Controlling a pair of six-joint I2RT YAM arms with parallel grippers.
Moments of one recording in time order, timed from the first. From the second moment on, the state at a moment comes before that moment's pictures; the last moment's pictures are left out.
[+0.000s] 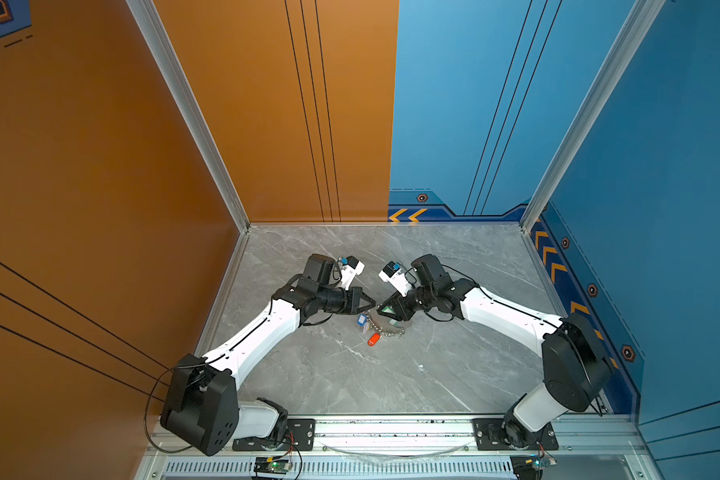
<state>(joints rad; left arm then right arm) -0.42 1.35 0.96 -0.39 0.76 -0.43 0.64 1.62 1.12 -0.32 -0.56 0.05</state>
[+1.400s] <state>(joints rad) -0.37 1.39 0.92 -0.41 0.58 -0.36 0.54 1.95 1.30 -0.34 -0.34 0.21</state>
